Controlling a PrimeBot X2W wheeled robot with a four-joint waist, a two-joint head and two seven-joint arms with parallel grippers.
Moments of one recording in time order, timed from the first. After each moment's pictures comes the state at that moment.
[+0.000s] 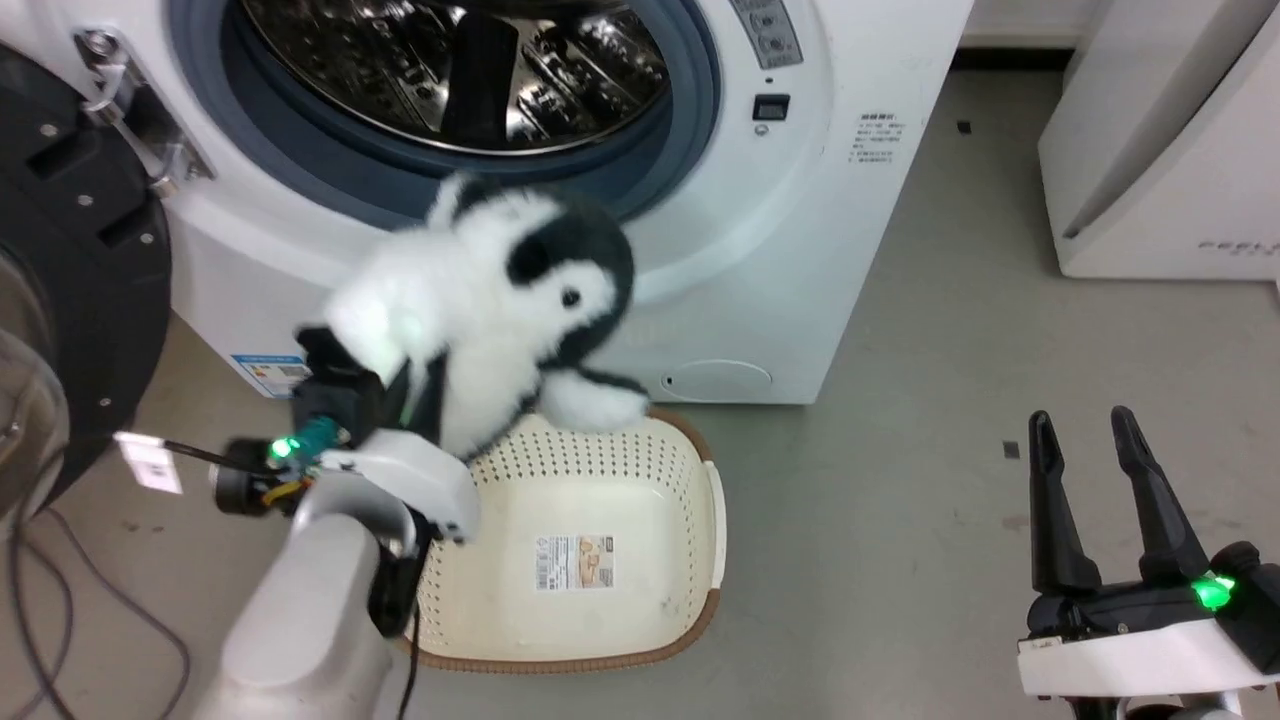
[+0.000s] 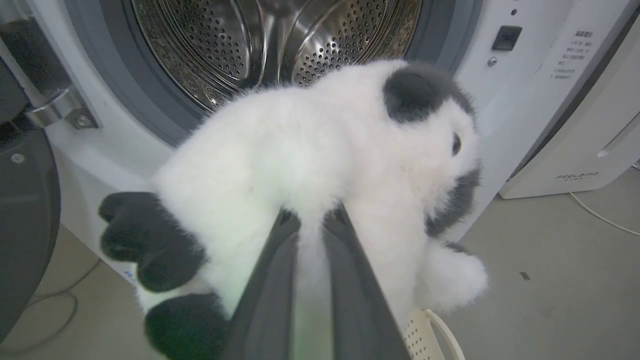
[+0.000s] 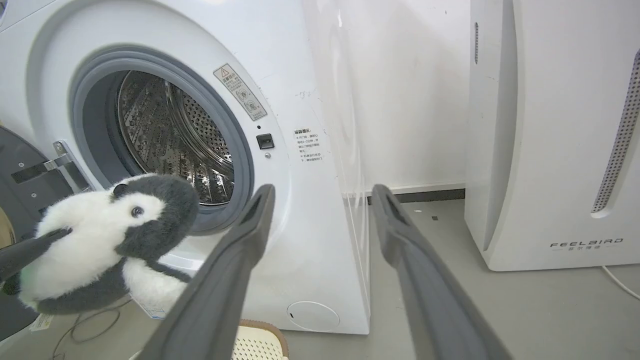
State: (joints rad) left arm -0.53 0.19 -0.30 0.66 -0.35 0.00 -0.25; right arm 0.00 -0.05 -0.02 -0.09 0.25 0.13 -0.26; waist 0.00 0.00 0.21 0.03
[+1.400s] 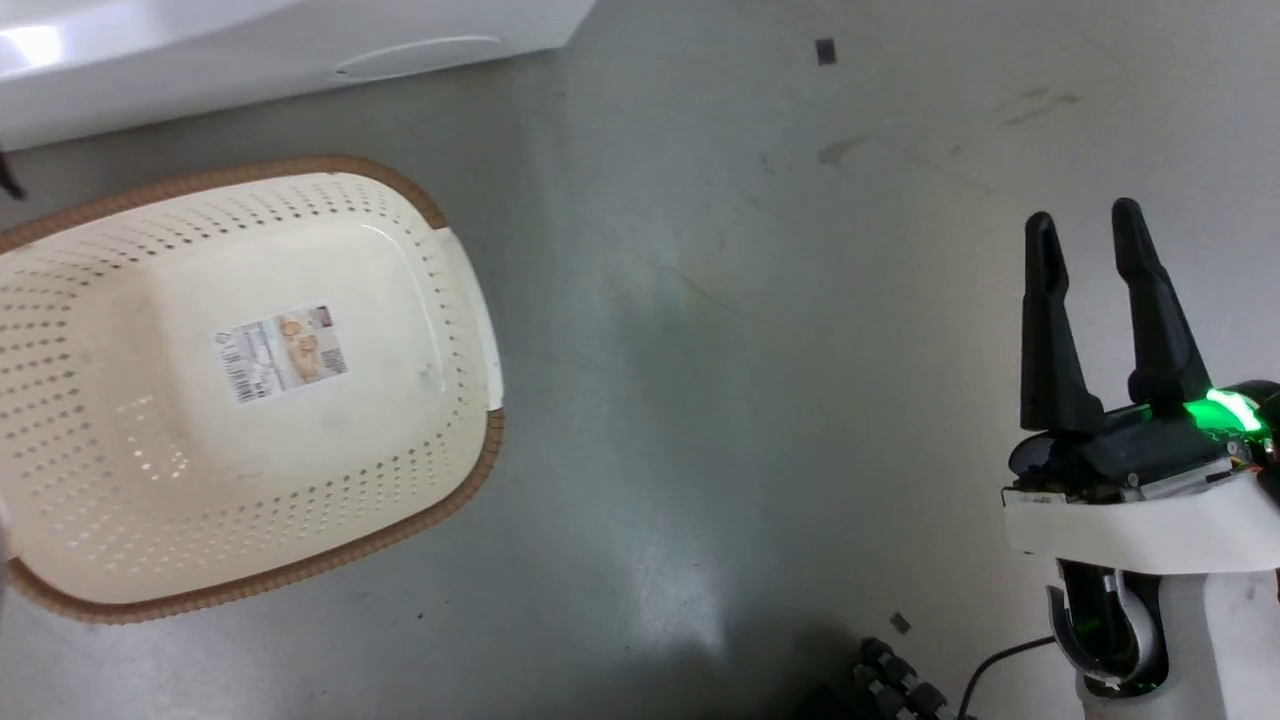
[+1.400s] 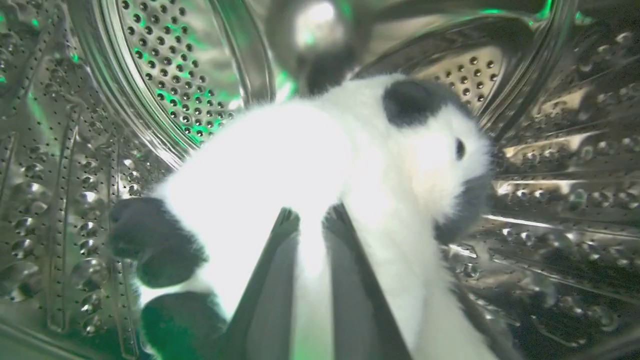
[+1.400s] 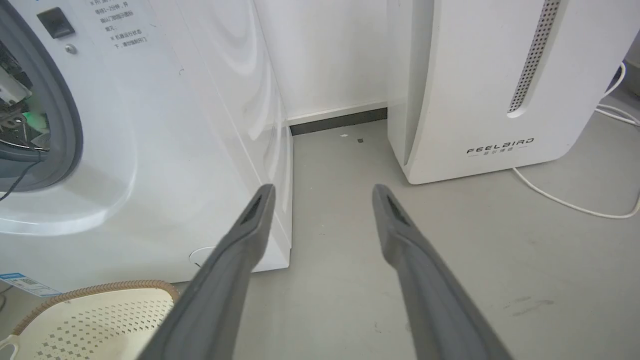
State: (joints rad) left arm -1.50 0.41 0.00 0.90 -0.20 0.03 -0.26; right arm -0.26 -0.05 0.06 -0.15 0.36 0.13 -0.26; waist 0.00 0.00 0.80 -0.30
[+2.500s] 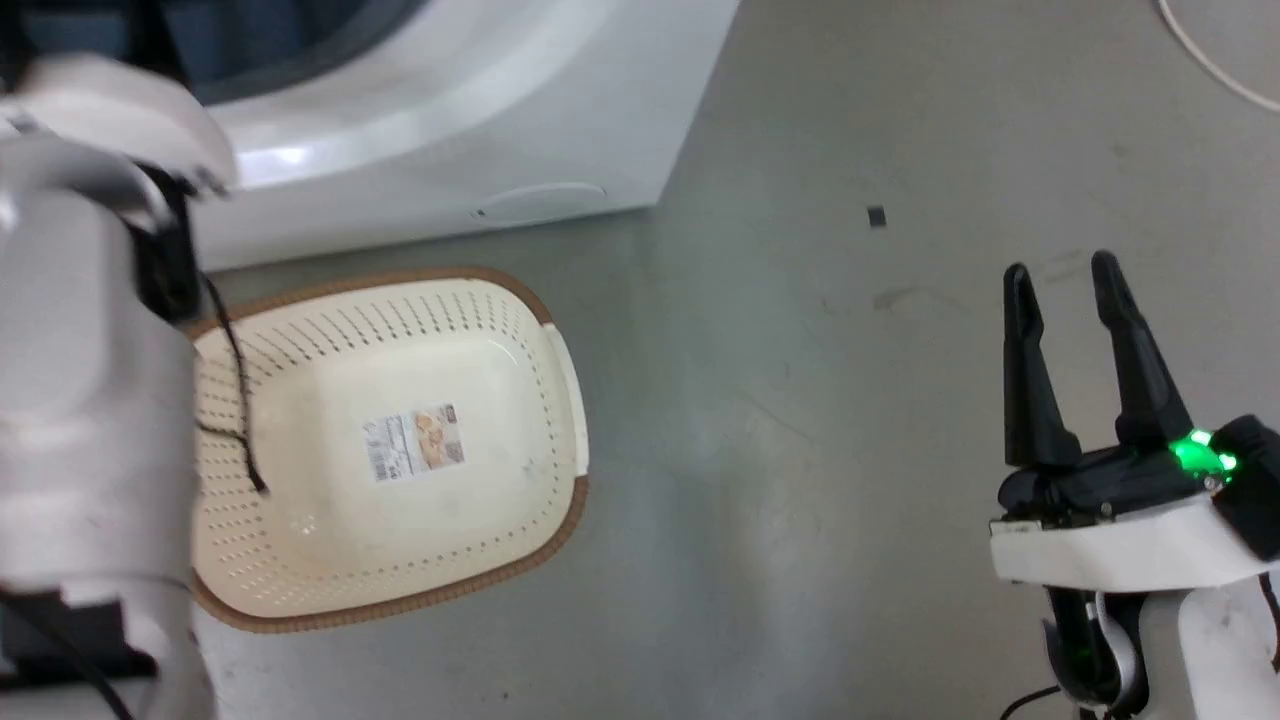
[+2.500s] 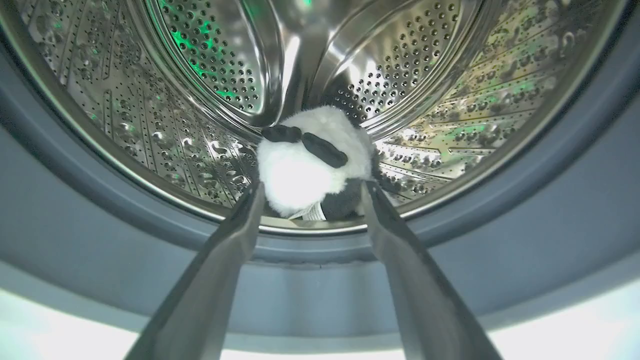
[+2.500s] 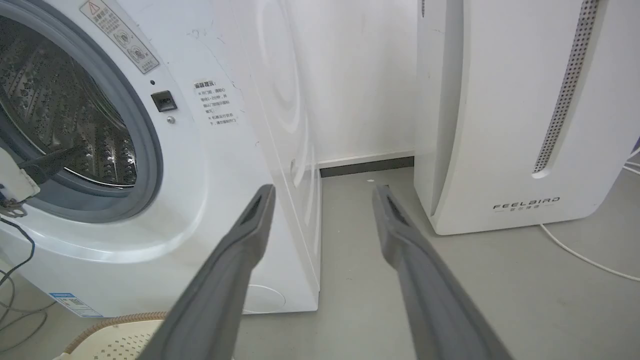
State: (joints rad) left arm -1.03 0.29 0.03 0.81 -0.17 0.05 -0.26; right arm -0.22 -0.05 0.05 -0.09 0.28 0.13 -0.26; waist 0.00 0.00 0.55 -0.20
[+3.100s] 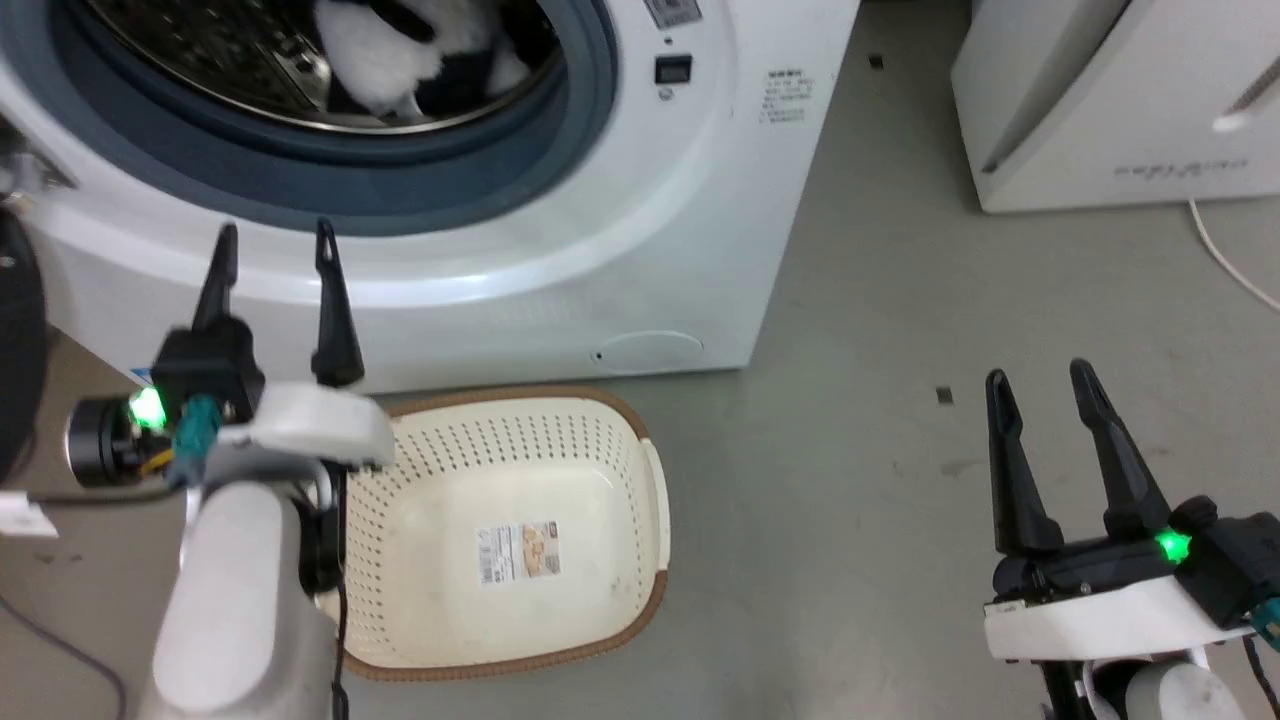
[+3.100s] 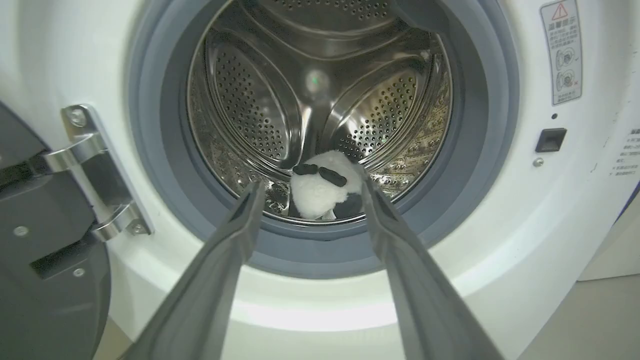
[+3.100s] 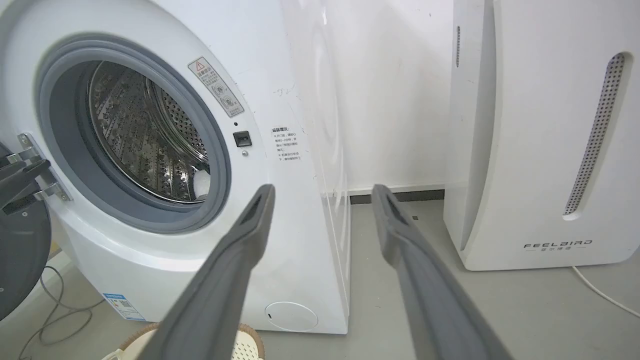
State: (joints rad) left arm -0.49 0.15 0.02 0.36 -0.06 0.09 -0.26; right arm -0.09 -0.05 0.04 -0.06 0.22 0.13 -0.26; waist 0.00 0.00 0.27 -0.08
